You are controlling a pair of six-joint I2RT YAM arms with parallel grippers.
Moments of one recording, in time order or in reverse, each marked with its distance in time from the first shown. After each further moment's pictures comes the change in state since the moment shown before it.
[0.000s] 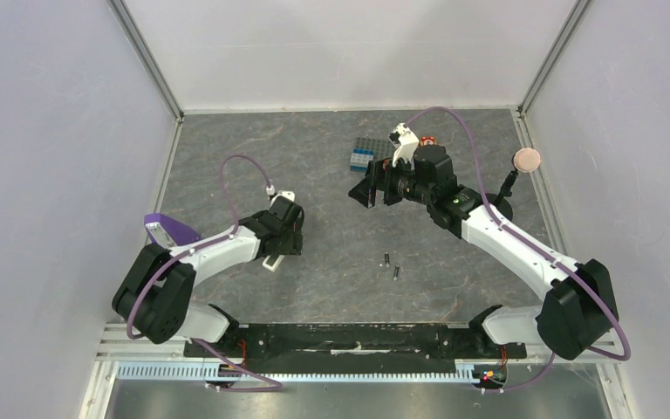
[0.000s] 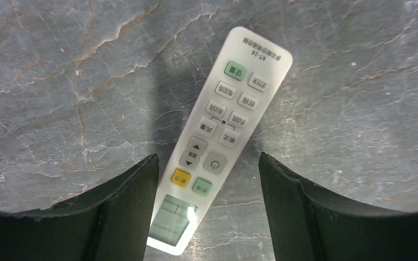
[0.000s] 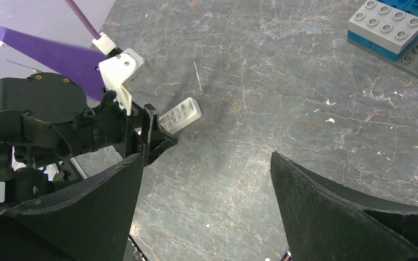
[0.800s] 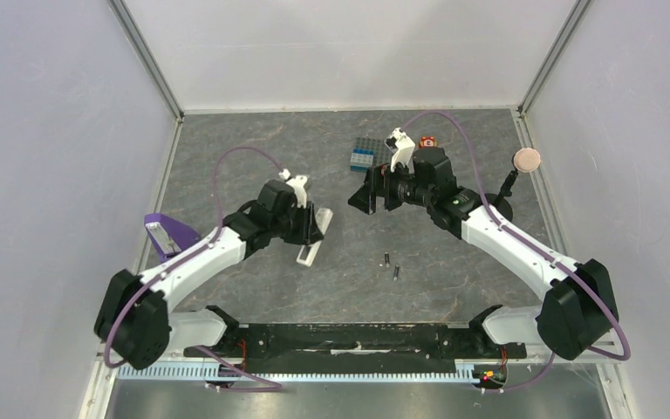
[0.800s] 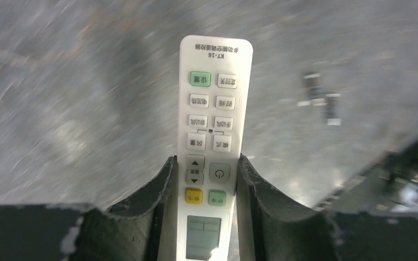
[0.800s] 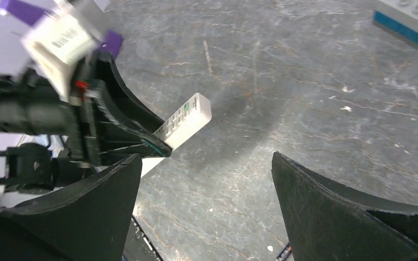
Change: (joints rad) left arm -0.002 -0.106 0.074 0.021 0.403 0.039; right arm 0.000 0.000 -0.007 -0.045 -0.051 -0.029
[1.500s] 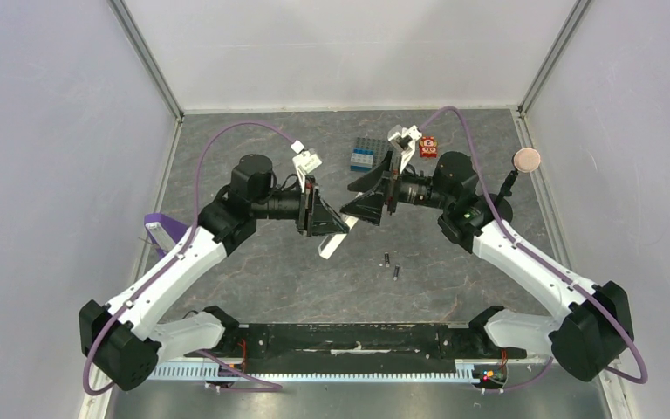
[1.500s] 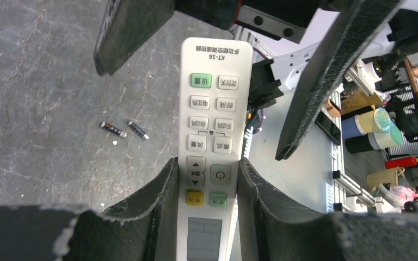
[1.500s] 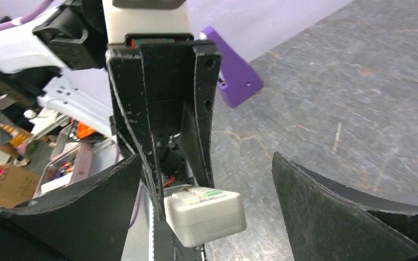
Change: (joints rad) left arm 0.000 -0.153 0.233 0.099 0.716 0.037; right arm 0.025 -0.127 -0.068 0.402 -0.406 0.112
